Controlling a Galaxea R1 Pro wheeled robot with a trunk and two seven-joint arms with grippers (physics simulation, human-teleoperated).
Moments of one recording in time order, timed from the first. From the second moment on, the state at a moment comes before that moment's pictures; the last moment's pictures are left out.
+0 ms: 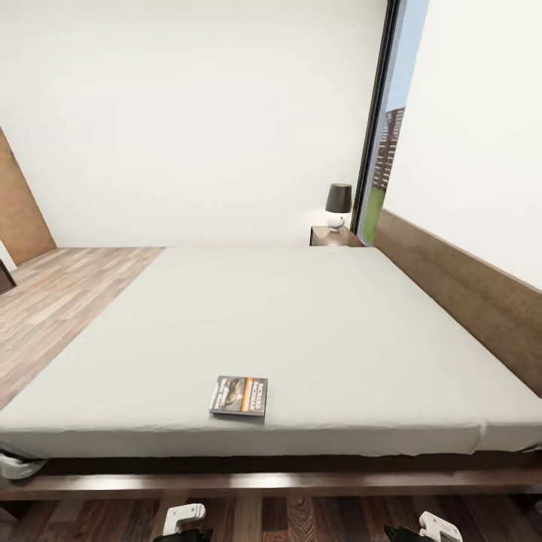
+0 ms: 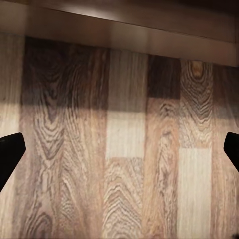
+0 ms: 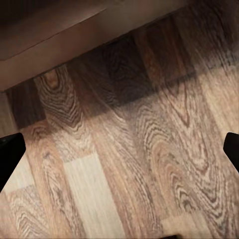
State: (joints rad) left arm -0.41 -0.01 0.01 -0.18 0.15 -0.03 -0.19; right arm -0.47 -0.19 0.12 -0.04 -0.53 -0.01 0.26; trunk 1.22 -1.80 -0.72
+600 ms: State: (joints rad) left arm -0.41 -0.01 0.01 -0.18 0.15 -0.05 -0.19; right arm -0.47 -0.17 0.12 0.05 -0.54 0.00 0.26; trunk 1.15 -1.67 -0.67
